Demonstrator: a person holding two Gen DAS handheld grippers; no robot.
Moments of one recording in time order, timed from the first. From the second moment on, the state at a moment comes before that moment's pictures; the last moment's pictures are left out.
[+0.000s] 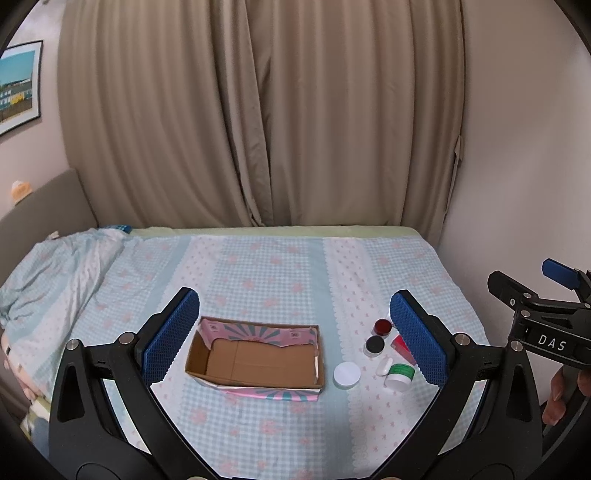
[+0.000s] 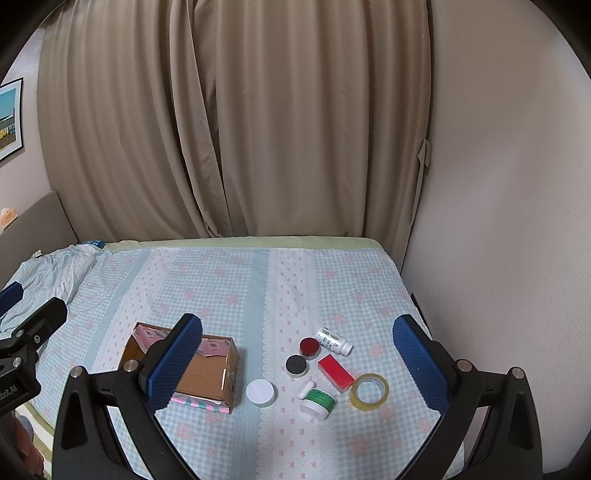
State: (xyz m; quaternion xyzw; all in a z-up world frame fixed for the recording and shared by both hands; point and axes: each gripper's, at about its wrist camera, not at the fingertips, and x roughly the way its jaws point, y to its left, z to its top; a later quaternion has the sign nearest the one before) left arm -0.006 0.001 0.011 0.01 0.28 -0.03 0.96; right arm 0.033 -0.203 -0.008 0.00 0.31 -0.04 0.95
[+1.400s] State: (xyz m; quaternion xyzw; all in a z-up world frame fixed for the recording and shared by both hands) left arm 0.063 -0.063 -0.139 -0.03 0.38 0.04 0.92; right arm 0.129 -0.286 -0.090 -0.03 0.39 0.00 0.92
